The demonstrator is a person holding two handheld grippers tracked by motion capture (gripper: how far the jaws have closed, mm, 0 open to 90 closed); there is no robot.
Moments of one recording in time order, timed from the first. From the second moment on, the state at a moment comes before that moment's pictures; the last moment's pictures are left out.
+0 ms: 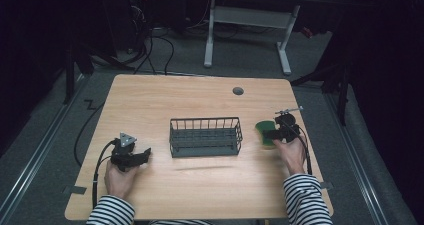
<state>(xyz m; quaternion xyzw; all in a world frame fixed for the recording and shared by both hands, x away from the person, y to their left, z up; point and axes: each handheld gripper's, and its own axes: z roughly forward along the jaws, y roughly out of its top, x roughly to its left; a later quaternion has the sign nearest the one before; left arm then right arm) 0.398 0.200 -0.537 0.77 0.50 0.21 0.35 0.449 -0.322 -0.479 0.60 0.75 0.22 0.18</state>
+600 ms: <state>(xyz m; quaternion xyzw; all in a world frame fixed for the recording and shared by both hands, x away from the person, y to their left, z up) 0.398 0.201 -0.537 0.77 0.50 0.21 0.35 0.478 -0.320 -0.493 0.62 0.76 0.17 0.11</state>
